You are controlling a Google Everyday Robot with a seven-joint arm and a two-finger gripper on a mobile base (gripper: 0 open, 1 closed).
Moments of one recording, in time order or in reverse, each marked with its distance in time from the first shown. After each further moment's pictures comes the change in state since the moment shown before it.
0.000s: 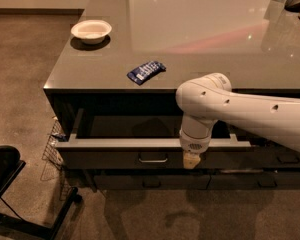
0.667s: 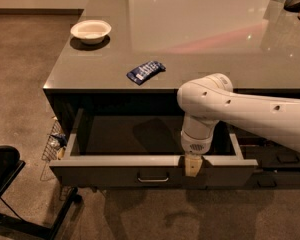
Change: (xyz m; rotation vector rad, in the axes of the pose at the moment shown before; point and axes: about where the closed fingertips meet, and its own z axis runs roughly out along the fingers) arm 0.000 0.000 -0.003 0.000 0.000 0.000
